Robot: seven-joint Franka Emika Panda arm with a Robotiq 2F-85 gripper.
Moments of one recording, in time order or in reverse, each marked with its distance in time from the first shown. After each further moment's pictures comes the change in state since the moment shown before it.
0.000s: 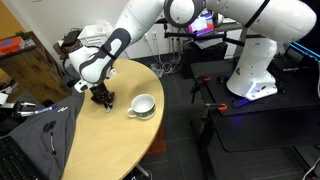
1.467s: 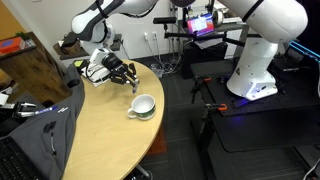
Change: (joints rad) arm -0.210 -0.131 0.086 -0.011 0.436 -1.058 -0.895
